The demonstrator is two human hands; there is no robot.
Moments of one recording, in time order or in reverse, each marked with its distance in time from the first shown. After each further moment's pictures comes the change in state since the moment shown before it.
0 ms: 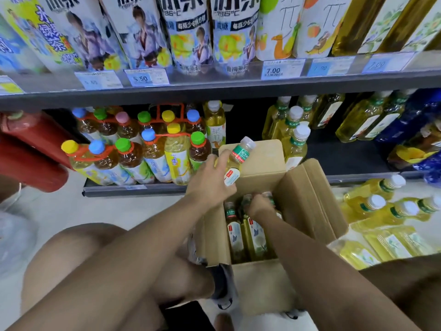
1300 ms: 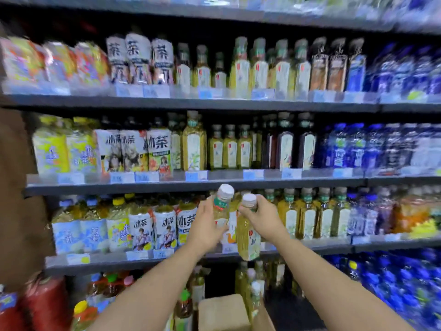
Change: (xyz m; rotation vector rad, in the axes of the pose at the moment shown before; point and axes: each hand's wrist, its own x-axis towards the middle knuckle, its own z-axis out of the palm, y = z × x) left_hand -0.037 0.179 -0.308 -0.362 0.480 0.245; right_hand -0.302 -0.085 -0.377 0.397 0.751 -0.797
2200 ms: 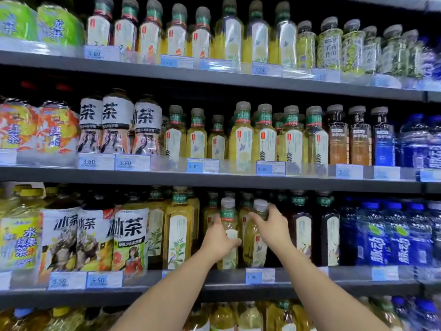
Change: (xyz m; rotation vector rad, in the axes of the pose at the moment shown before) left_hand 0.286 0.042 0.006 -0.146 -0.011 -0.120; right_hand 0.266 -0.032 -0.057 0.054 0.292 -0.074
